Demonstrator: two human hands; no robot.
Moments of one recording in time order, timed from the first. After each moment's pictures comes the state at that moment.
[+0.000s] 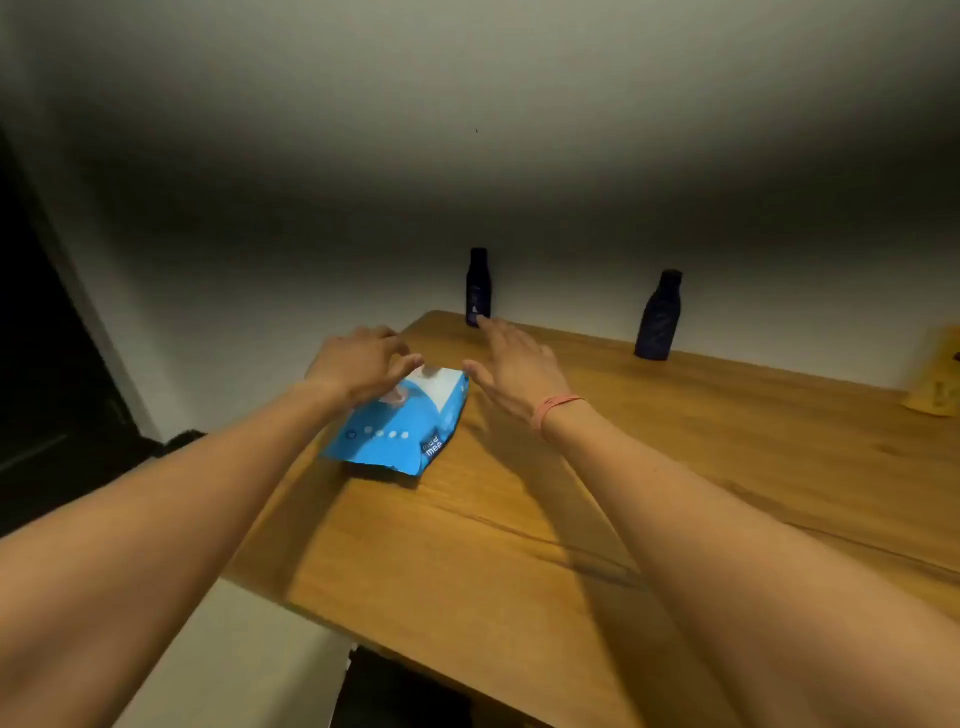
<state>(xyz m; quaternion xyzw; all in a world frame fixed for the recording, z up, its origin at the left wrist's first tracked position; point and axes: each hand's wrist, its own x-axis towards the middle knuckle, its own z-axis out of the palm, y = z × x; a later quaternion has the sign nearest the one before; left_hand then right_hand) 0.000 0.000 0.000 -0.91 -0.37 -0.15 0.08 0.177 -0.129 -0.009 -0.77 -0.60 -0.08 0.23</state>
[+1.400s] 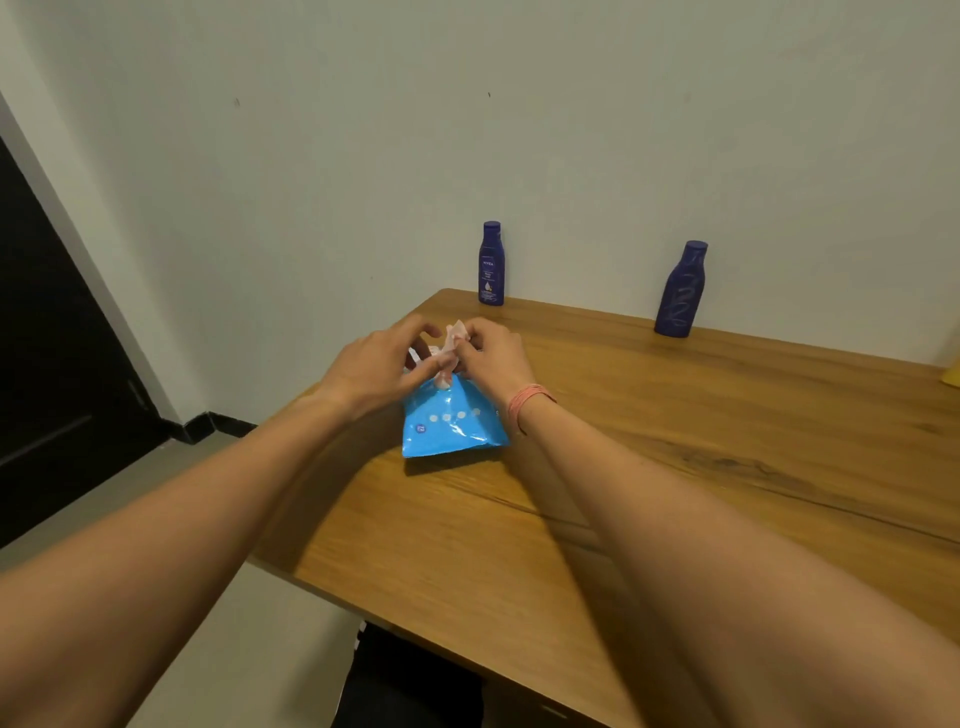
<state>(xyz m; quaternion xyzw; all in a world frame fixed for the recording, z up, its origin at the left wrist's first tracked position) -0.008 -0.014 -0.028 -0.92 -0.28 -0.26 -0.05 0.141 -0.104 -0.030 -0.67 -0.51 0.15 0.52</state>
